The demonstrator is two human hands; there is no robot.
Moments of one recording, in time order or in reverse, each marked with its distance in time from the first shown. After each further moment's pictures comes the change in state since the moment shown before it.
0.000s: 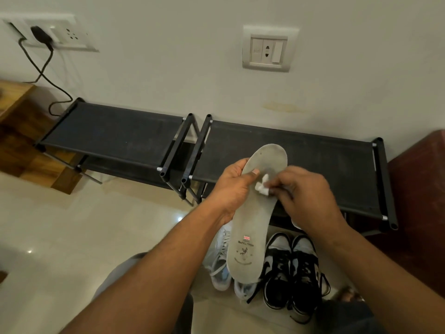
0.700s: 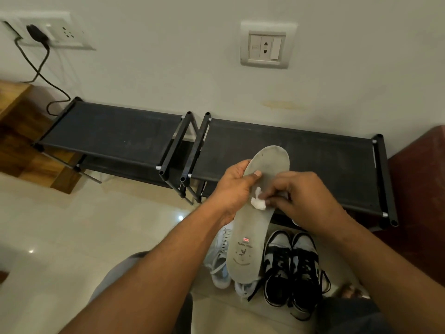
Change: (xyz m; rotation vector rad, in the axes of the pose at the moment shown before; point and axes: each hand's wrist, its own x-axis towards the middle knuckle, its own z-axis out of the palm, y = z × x) left_hand 0.000 -0.006 0.001 0.053 -0.002 0.008; right_hand 0.000 0.001 -0.006 0.053 -0.221 -0.006
